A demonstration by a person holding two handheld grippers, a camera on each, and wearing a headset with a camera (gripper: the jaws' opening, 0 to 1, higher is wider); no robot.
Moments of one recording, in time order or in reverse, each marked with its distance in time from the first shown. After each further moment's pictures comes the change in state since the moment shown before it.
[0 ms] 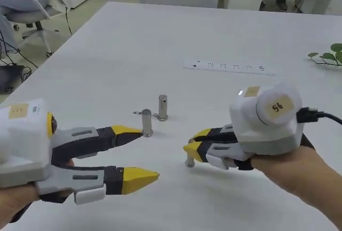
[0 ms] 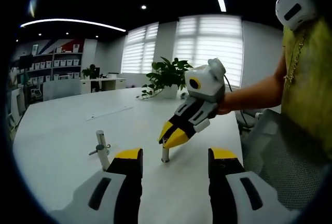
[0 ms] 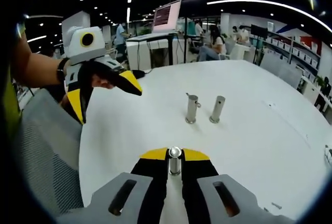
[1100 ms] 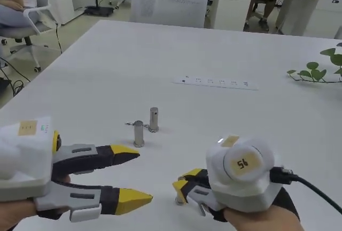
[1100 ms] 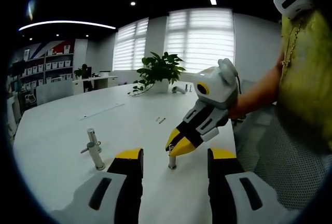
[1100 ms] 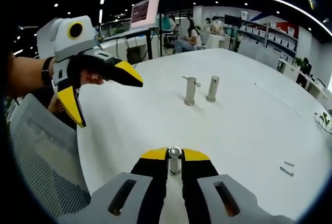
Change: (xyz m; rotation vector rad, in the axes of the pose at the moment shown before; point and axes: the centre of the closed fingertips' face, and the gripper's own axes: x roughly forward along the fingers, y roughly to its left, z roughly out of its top) left arm -0.002 -0.019 -0.013 0.048 0.052 -0.056; right arm 0.000 0.026 -0.030 0.145 0.024 -0.182
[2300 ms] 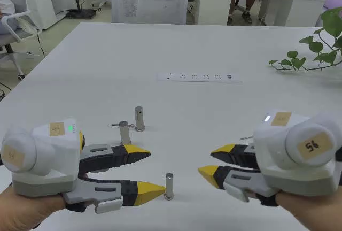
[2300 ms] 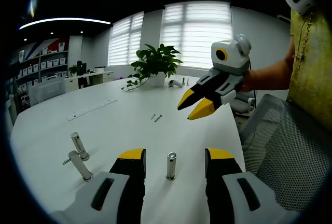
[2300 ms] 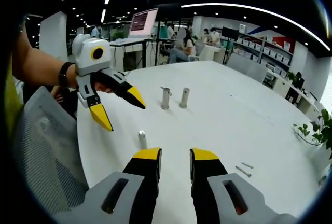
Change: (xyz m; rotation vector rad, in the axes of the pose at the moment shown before) left arm 0.052 0.001 -0.005 0.014 0.054 -0.032; right arm -0.087 -0.066 0.003 -0.085 -0.061 -0.086
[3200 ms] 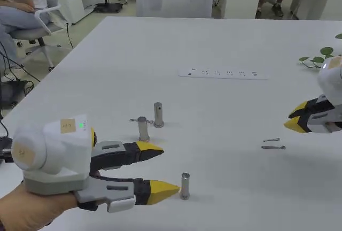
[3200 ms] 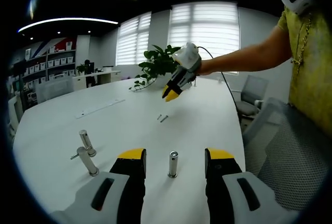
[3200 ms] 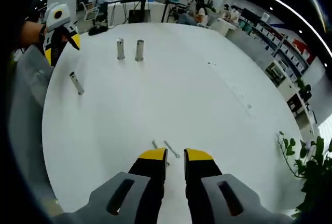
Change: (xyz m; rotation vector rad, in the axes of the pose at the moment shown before) left arm -0.015 0.001 0.005 -0.021 -0.004 0.073; right arm 0.028 -0.156 -0.051 -0.257 0.360 0.100
